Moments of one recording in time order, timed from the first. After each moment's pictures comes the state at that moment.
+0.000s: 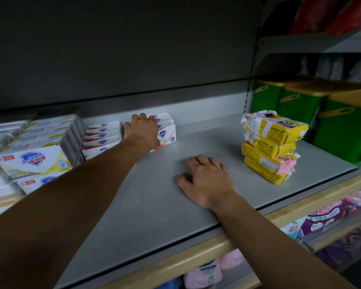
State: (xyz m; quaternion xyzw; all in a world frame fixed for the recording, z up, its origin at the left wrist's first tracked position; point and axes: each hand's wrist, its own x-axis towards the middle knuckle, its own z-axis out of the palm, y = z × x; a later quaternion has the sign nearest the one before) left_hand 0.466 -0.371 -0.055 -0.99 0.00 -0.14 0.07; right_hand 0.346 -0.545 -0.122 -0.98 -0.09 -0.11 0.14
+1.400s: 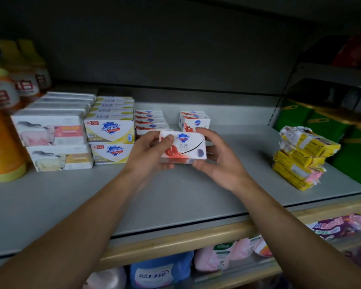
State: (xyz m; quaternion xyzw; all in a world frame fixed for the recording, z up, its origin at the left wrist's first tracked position) left_hand 0.298 -0.290 -0.076 -0.61 0.01 -0.09 -0.78; right_hand 0.313 -0.483 -0.074 -0.79 -0.25 -0.06 0.55
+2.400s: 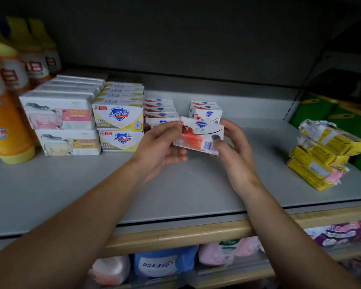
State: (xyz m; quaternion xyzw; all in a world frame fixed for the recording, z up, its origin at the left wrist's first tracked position) left_hand 0.299 -0.291 -0.081 -0.58 0.00 -0.03 -0.81; right_hand 0.318 -0.471 -0.093 -0.68 -0.14 -0.11 0.71
